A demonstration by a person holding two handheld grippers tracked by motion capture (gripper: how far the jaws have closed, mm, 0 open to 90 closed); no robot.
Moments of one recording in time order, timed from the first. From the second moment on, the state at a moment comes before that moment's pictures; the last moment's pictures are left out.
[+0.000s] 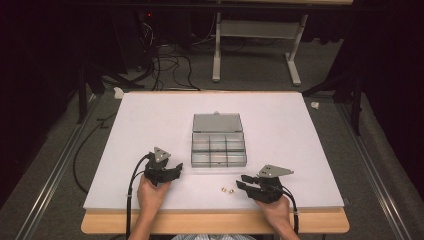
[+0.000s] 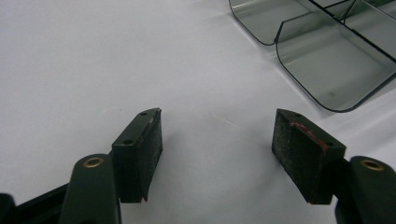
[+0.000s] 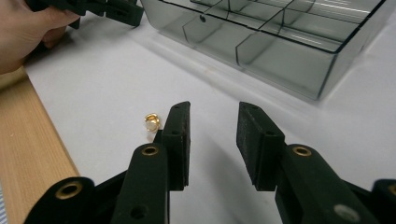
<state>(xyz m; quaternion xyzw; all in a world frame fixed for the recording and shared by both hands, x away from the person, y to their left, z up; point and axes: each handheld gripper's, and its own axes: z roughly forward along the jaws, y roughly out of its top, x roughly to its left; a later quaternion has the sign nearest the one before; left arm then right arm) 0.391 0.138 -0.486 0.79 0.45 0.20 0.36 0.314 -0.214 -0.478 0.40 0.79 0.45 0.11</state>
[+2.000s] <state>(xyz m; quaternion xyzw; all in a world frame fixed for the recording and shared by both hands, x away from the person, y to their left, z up) 0.391 0.138 -0.486 0.79 0.45 0.20 0.36 0.308 -0.184 -0.486 0.35 0.83 0.41 0.12</state>
